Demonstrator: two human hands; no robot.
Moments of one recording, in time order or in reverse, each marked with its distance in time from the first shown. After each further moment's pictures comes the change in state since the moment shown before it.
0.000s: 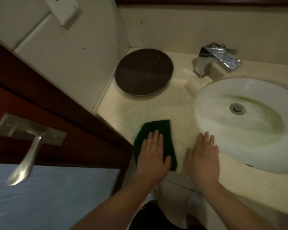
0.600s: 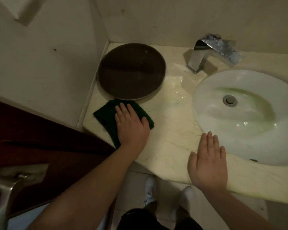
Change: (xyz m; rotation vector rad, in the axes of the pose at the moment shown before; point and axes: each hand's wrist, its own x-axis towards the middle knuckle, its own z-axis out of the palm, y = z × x) left_hand 0.129 -0.075 -0.045 0.042 0.088 -0.272; right_hand 0.001 -0.021 0.013 -0.039 0.040 0.089
